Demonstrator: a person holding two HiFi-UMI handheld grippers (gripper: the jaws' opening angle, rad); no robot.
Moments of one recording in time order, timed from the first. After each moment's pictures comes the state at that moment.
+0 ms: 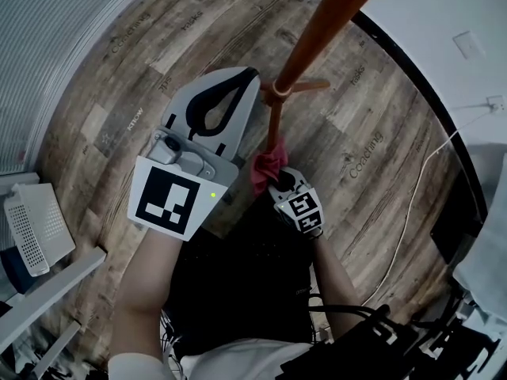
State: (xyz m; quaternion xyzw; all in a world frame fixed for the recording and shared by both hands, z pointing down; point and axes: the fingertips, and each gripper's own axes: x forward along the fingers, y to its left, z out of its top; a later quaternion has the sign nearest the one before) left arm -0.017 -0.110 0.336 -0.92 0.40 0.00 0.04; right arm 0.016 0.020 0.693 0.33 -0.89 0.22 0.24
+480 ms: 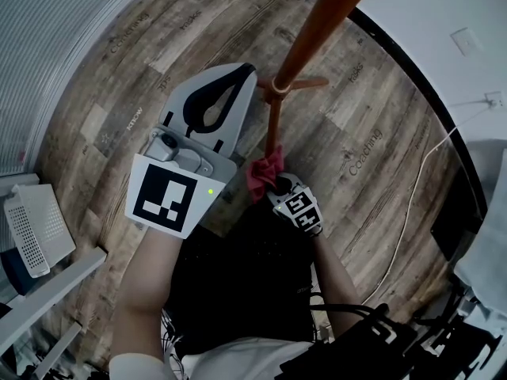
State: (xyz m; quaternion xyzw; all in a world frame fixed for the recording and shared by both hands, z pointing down) left arm -0.020 -0.109 0.333 -0.91 0.40 0.01 0.04; right arm 0.013 0.050 0.717 0.28 -0.88 0.25 0.30
